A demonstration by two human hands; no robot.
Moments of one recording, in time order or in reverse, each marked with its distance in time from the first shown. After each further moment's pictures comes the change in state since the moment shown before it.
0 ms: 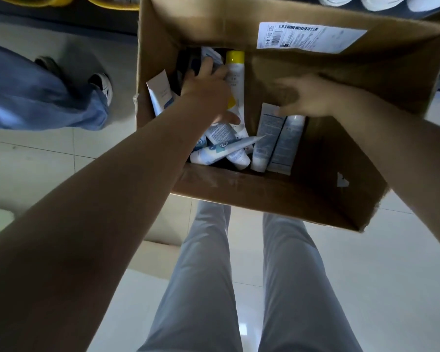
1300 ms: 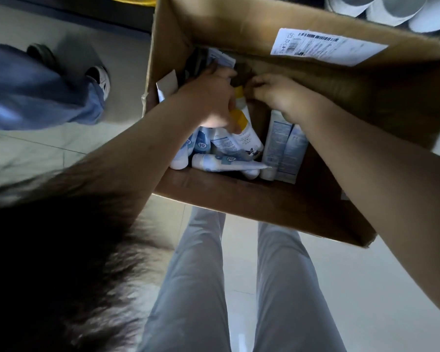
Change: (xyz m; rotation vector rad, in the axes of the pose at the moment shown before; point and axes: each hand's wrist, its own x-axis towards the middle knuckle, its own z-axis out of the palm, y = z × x) left_hand -0.013 -0.017 -0.007 -0.455 0.008 0.095; right_hand 0.058 -0.046 0.032 0.573 0.167 0.058
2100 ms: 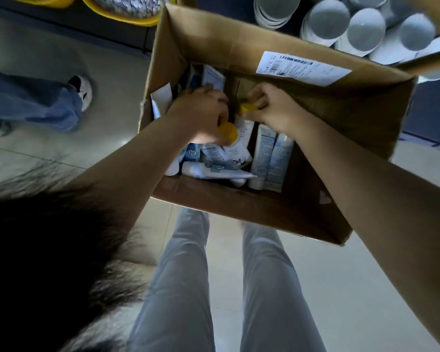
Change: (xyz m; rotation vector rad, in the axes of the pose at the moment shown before) left_hand -0.011 -0.007 0.010 0.072 0.111 0.115; right_hand -0.037 -0.005 -0.020 -0.219 0.091 -0.144
